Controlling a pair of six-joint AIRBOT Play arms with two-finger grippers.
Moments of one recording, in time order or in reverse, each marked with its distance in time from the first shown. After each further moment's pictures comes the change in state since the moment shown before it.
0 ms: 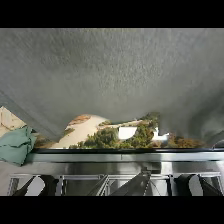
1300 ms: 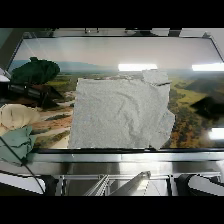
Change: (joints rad) left arm -0.326 -0.725 -0.337 0.748 0.058 -0.148; right arm -0.014 -0.629 -0.488 -0.694 0.141 0.392
